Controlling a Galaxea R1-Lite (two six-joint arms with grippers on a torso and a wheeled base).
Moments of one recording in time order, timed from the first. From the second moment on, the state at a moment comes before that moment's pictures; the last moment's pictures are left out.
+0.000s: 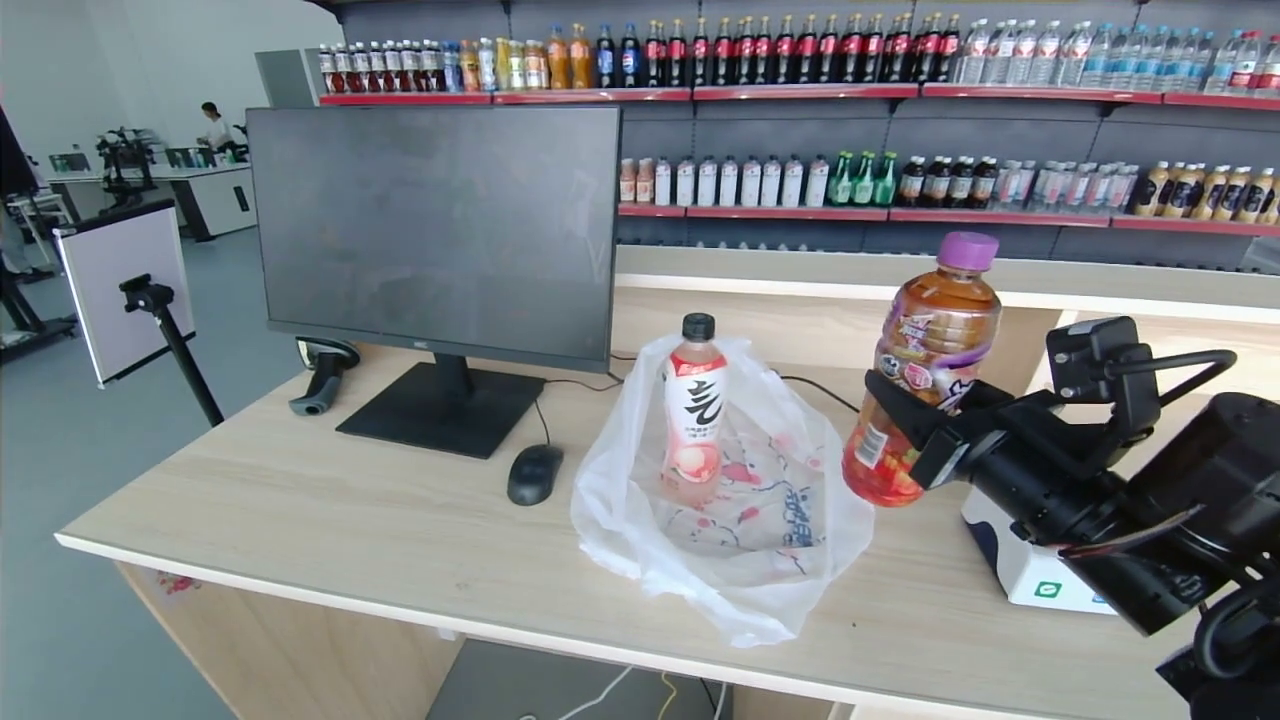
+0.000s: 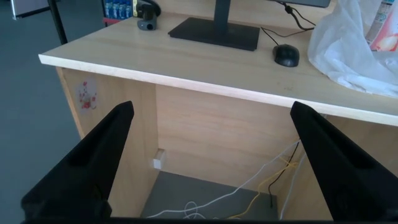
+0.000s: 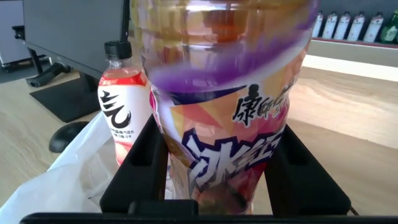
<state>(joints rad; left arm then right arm) 0.00 0.00 0.00 0.00 0.00 -0.01 0.41 1.75 -0.37 -1.57 0.00 -0.03</state>
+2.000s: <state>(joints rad) 0.00 0.00 0.00 0.00 0.00 -0.01 0.48 2.10 -0.61 -1.57 0.00 -0.02</state>
